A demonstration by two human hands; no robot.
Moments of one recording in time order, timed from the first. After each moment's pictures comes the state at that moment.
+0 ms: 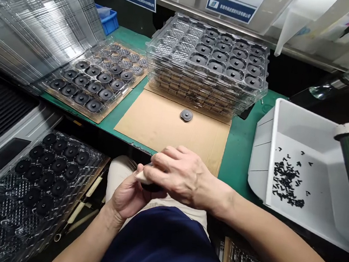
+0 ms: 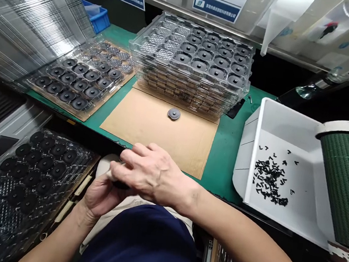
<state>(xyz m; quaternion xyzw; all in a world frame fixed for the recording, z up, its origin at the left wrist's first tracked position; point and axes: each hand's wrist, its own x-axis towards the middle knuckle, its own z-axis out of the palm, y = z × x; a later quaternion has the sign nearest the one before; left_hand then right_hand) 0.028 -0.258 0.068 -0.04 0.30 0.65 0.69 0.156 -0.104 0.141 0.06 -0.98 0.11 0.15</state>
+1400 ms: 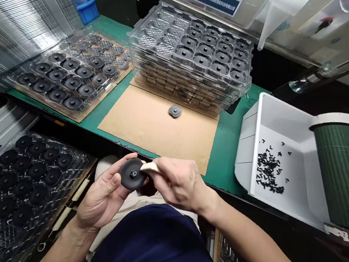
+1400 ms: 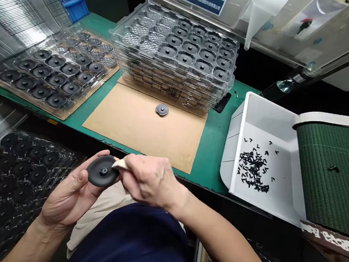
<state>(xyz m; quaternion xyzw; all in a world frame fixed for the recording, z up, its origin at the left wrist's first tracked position) 0.020 -0.270 0.086 0.05 0.40 0.70 0.60 0.186 -0.128 0.114 -0.13 -0.92 0.32 0.20</state>
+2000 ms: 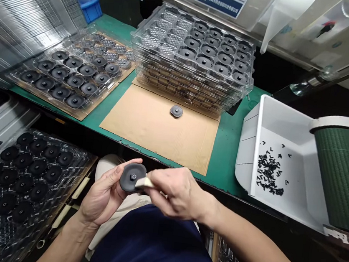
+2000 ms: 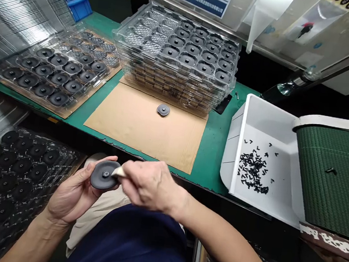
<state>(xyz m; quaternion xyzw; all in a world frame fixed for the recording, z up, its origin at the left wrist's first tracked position) 0.016 -0.268 0.083 -0.01 0.45 0.65 0.61 0.187 -0.128 0.105 -0.11 -0.93 0.32 0.15</state>
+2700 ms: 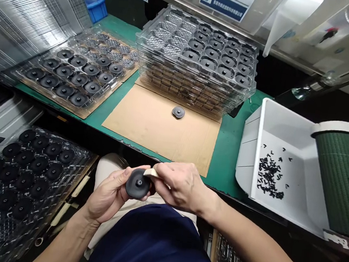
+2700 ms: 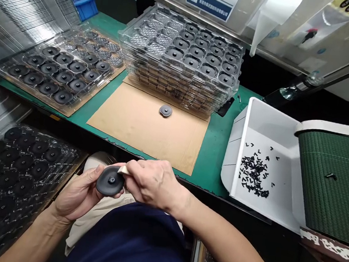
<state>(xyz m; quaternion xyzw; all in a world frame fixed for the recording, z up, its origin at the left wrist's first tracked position) 0.017 -0.272 0.078 0.03 0.42 0.60 0.68 0.188 -0.128 0.103 -0.10 -0.95 0.23 0.16</state>
